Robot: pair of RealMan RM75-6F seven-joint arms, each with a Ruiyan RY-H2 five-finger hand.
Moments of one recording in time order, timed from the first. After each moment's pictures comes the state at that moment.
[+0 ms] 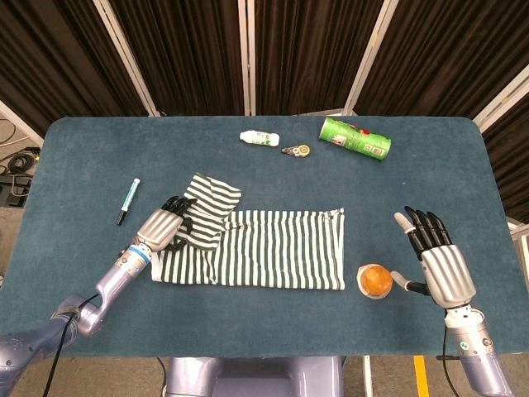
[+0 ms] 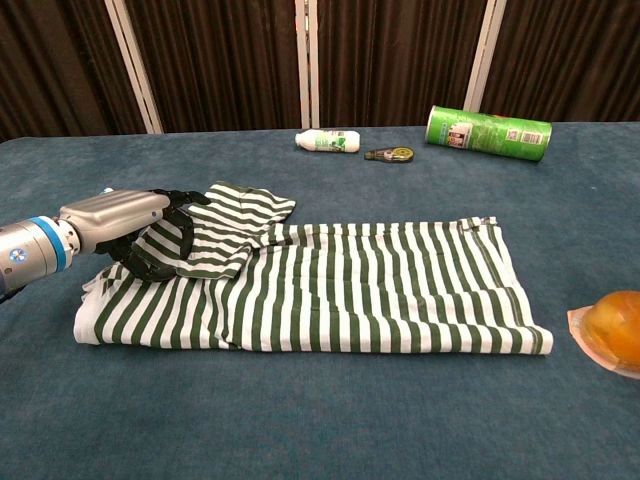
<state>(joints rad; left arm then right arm) -0.74 -1.78 -0.01 -0.75 1.52 0.91 -0.28 0.26 -1.20 0.08 -1.64 -1.60 1.48 0.01</state>
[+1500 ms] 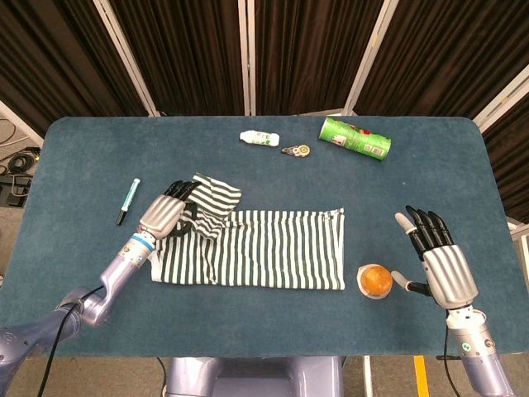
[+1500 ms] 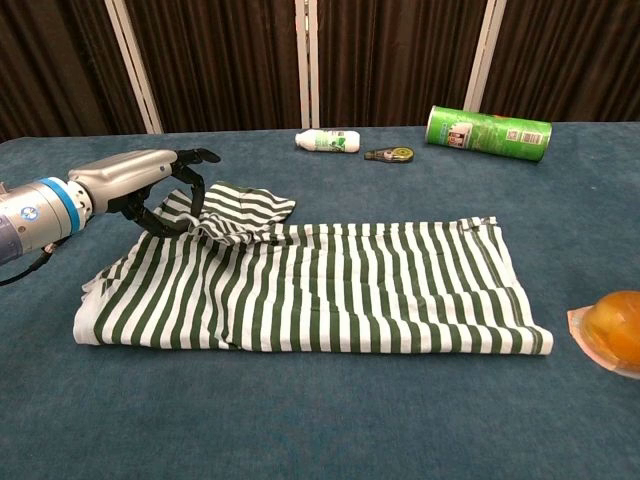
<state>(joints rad) -0.79 -1.74 -0.10 -0.84 1.47 0.92 -0.30 0.25 -1.19 0.09 -1.64 -1.61 1.49 0.02</state>
